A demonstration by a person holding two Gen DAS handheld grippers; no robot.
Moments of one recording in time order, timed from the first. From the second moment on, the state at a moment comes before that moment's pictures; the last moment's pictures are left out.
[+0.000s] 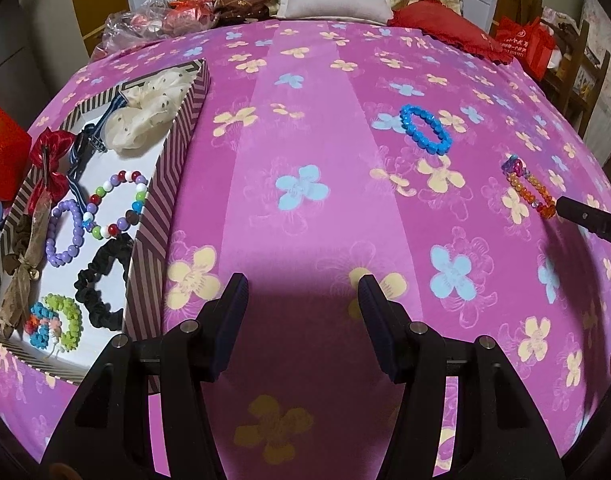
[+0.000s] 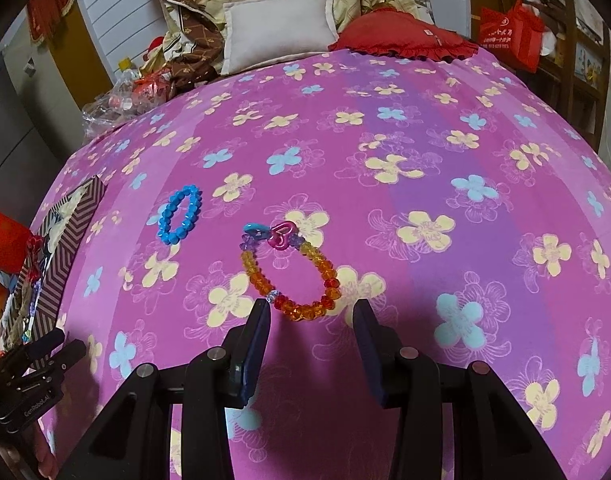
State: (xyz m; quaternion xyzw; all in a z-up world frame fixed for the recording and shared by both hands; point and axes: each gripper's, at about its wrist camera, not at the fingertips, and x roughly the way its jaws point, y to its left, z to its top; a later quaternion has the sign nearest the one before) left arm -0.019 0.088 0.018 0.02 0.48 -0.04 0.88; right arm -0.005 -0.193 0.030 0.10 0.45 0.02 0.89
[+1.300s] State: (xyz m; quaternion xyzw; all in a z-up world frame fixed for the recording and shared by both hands) left arm 0.149 -0.014 0.019 0.06 0.50 -0.12 0.86; right arm 0.014 -0.218 0.010 0.15 0.40 0.08 0.90
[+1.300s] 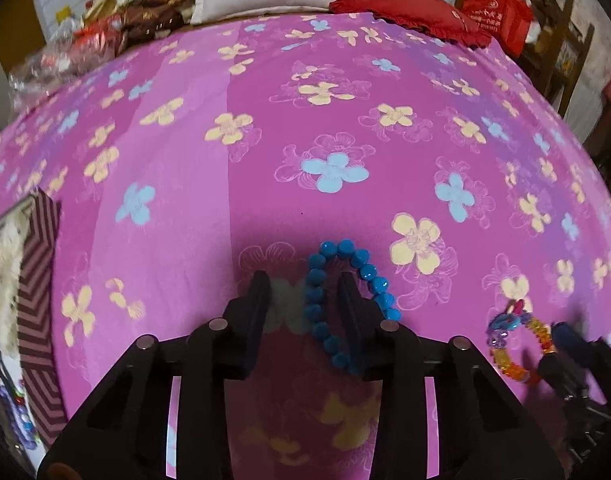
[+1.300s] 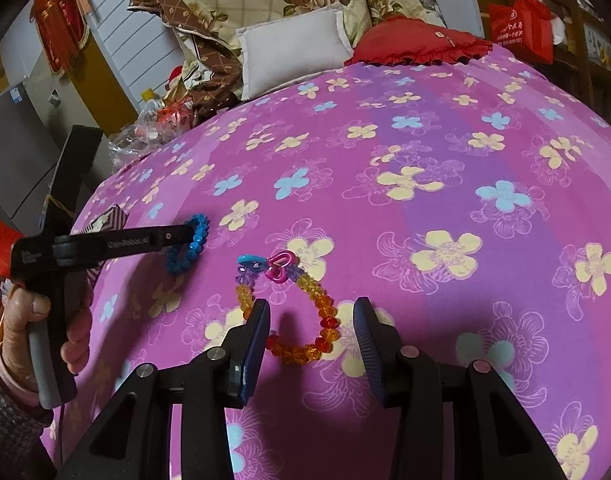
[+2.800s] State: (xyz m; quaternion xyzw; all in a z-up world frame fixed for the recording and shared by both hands) left arm -0.018 0.253 0.123 -0.15 0.34 0.01 0.93; right arm 0.005 -0.076 0.148 -0.04 0.37 0.05 0.93
